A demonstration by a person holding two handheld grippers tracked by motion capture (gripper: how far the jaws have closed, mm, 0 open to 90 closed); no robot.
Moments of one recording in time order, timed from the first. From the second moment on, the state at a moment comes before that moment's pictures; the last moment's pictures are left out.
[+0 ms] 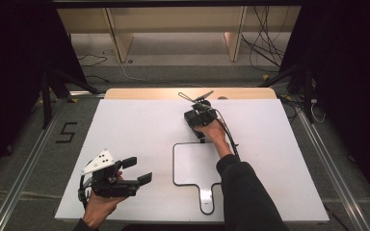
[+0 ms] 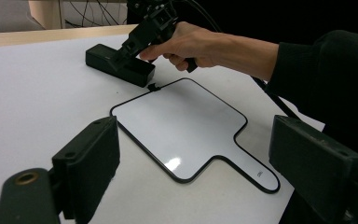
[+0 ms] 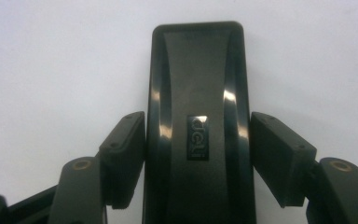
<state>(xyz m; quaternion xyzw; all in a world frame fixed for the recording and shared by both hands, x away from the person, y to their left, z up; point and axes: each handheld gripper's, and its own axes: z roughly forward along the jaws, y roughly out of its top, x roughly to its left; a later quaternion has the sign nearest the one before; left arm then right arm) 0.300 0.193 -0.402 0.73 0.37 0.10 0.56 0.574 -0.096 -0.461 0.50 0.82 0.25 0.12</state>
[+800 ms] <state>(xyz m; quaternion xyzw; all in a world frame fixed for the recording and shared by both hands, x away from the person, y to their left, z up) 0.299 0.194 -0.403 0.73 0.38 0.10 0.56 0.526 -0.119 -0.408 0.45 0.81 0.36 0.10</state>
